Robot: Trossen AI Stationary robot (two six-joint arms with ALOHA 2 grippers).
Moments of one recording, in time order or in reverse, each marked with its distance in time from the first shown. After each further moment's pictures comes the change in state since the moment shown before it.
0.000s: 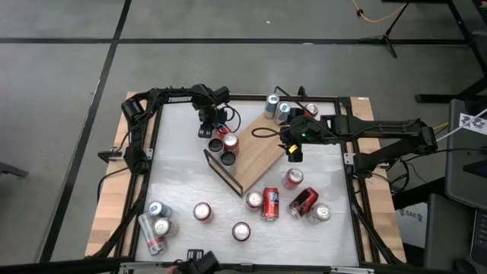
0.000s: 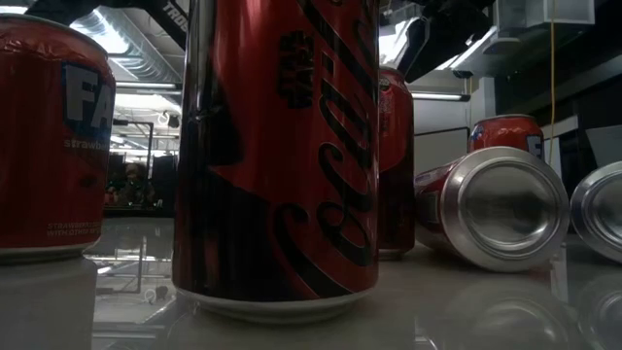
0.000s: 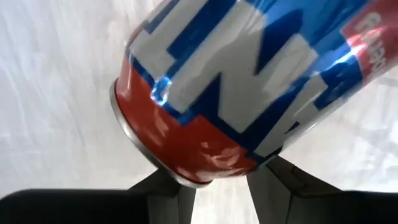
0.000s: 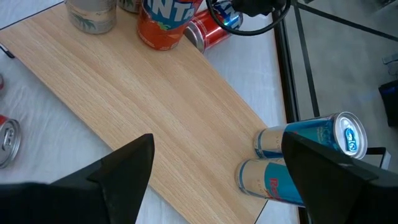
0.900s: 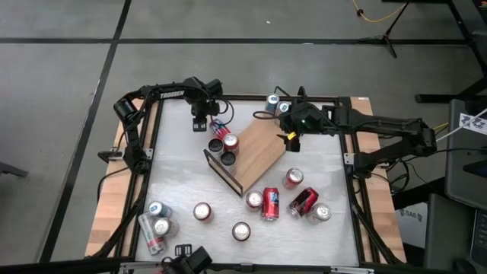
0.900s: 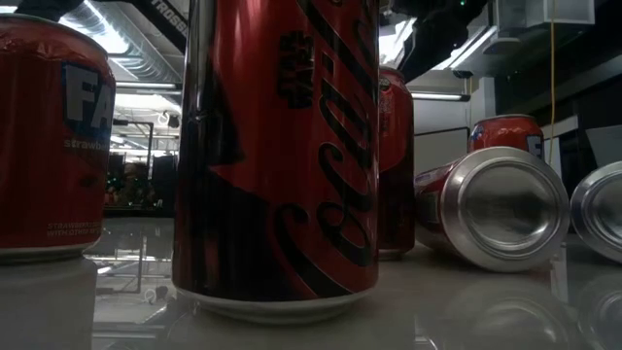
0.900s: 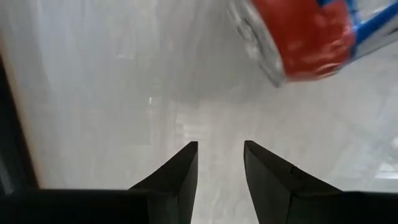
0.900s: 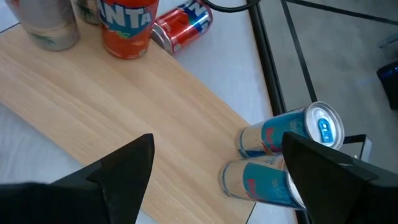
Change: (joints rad) left arm 0.066 -0.068 0.001 -0.089 -0.098 -0.078; right arm -0.121 0.000 0.000 0.054 -0.059 -0.004
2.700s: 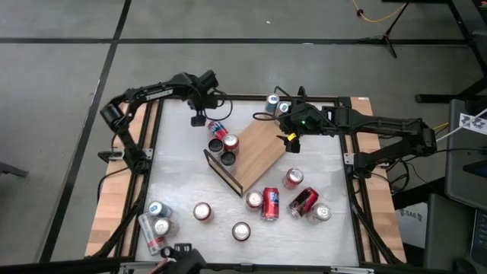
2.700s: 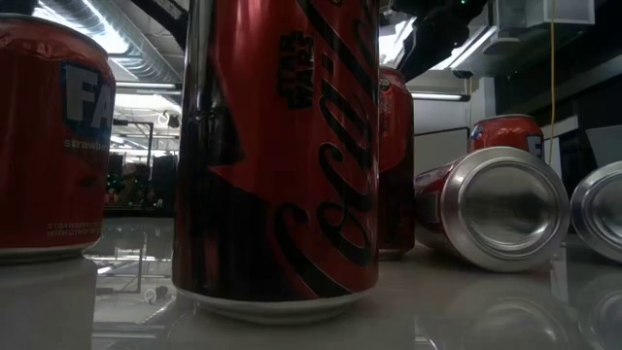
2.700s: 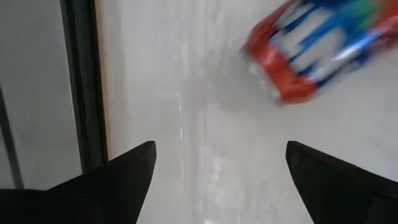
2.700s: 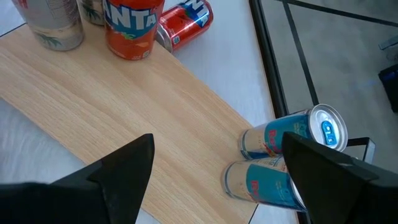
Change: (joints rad) left arm 0.008 -0.163 0.001 0.055 0.012 0.087; right arm 0.003 0.000 0.000 0.000 -0.002 0.000
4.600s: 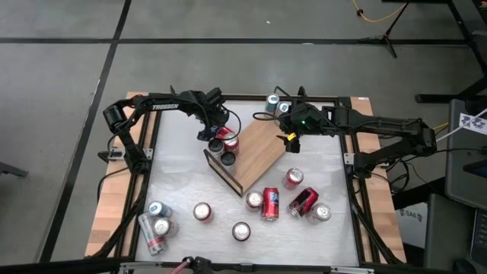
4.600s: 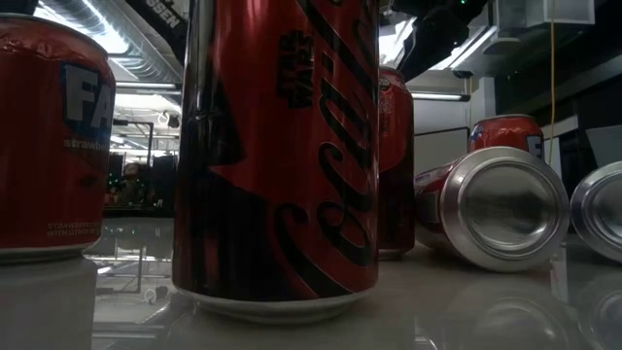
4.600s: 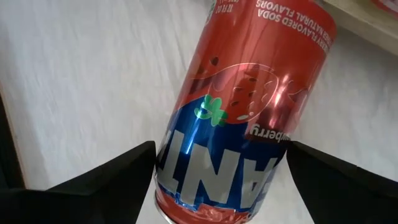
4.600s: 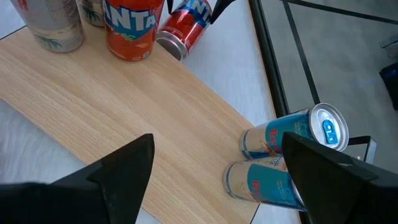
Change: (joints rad) left arm -0.131 0.019 -0.202 0.335 0.161 0.110; right arm 0.000 0.000 0.000 0.000 0.000 0.012
